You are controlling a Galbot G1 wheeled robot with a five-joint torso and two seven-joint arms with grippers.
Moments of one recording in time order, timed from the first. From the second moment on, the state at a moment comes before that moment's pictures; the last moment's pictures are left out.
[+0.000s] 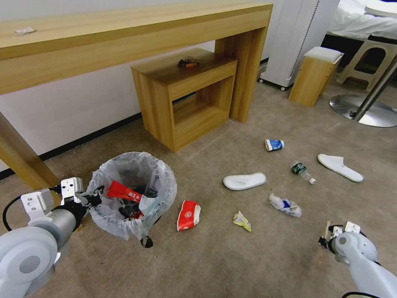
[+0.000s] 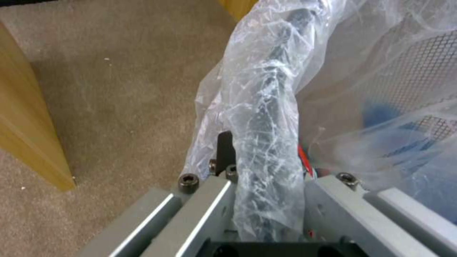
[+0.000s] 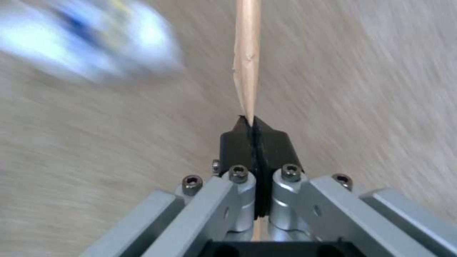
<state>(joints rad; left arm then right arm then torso) 1.50 -0.90 -0.81 -2.36 -1.25 0.69 -0.63 -1.19 0.95 0.59 1.41 1.08 -0.59 0.41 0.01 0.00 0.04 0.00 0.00</state>
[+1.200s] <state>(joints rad) 1.51 -0.88 -0.70 -2.41 -1.30 0.72 -0.65 -1.11 0.82 0.44 1.91 1.15 0.19 -0.49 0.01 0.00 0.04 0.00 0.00</state>
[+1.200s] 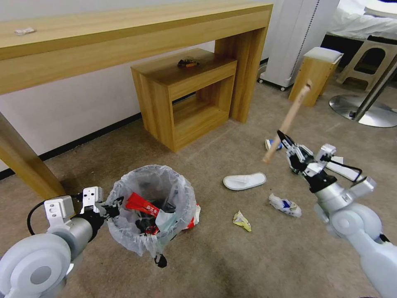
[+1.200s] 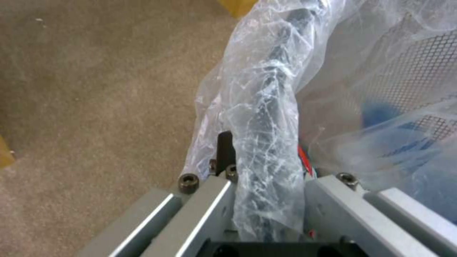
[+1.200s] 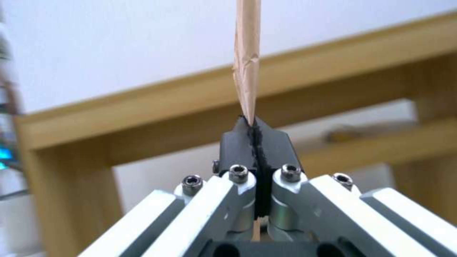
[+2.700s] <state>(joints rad) 1.45 -0.87 -0.62 -2.37 -1.32 0.73 -0.64 -0.68 0.99 -0.24 1.77 1.02 0.21 -0.68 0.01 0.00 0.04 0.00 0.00</state>
